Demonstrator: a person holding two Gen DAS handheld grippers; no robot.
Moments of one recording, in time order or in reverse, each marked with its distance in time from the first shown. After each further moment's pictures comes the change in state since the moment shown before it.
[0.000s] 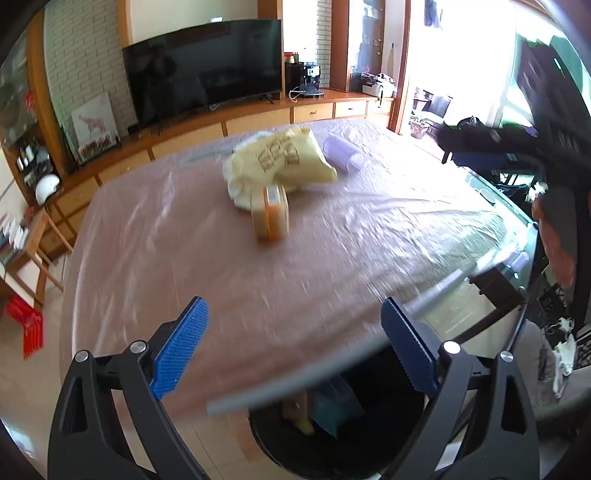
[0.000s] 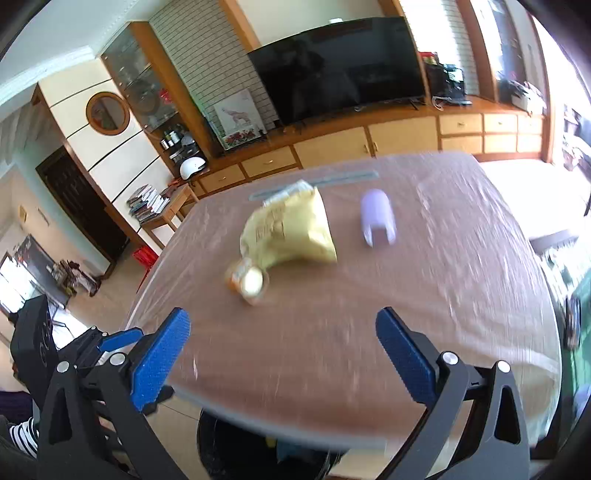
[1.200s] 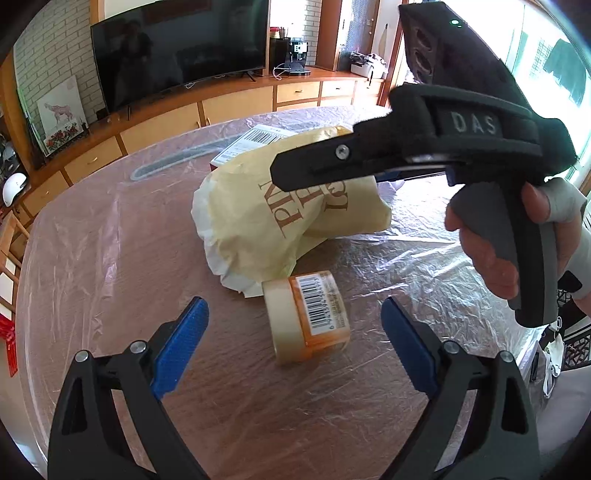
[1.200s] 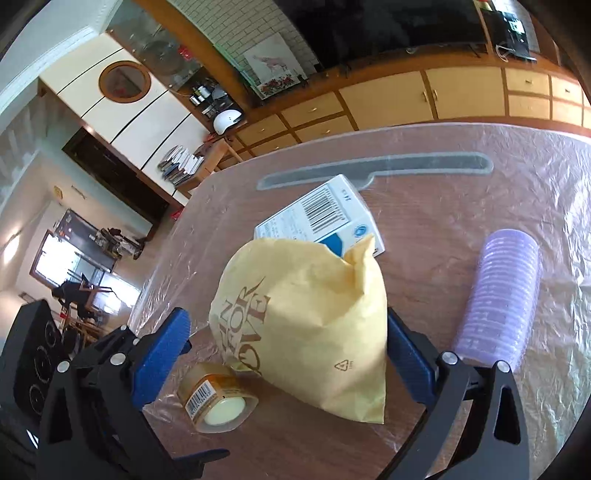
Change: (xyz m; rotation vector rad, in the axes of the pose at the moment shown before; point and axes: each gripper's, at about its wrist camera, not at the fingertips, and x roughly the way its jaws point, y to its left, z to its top) left arm 0.122 0.045 0.080 -0.004 0.106 -0.113; right arm 0.192 -0.024 0.090 0.003 0.234 0.239
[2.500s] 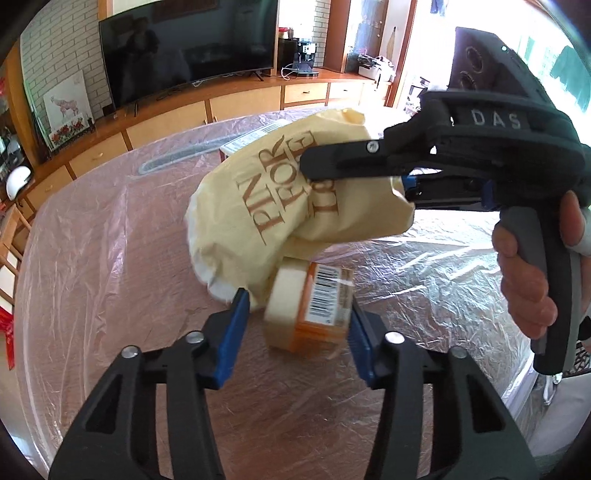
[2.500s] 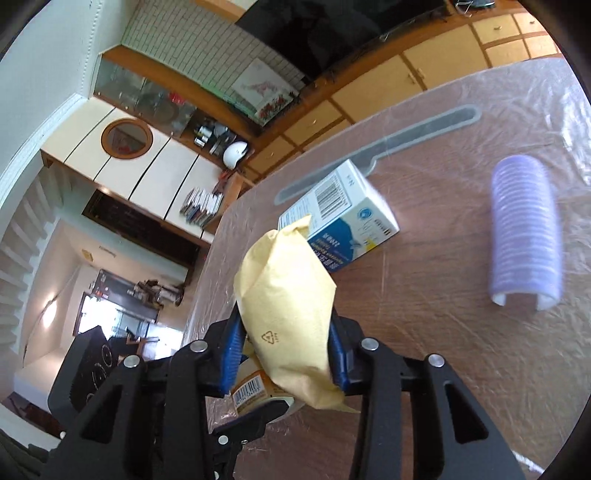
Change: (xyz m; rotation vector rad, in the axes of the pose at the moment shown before) left arm 0.007 0.010 0.000 -0.011 -0.011 0.021; right arm -0.011 -0.011 -0.023 0.243 -0.109 0.152
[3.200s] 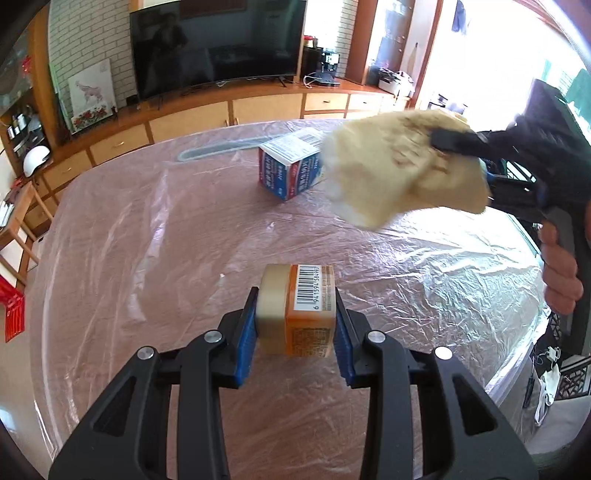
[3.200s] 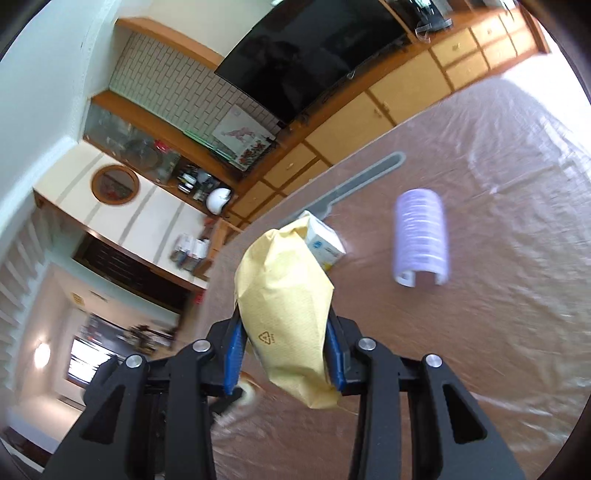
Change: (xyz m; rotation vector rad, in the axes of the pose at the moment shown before) left arm -0.033 0.009 -0.020 -0.104 -0.029 0.037; right arm -0.076 -0.002 -0.018 0.048 -0.157 -0.090
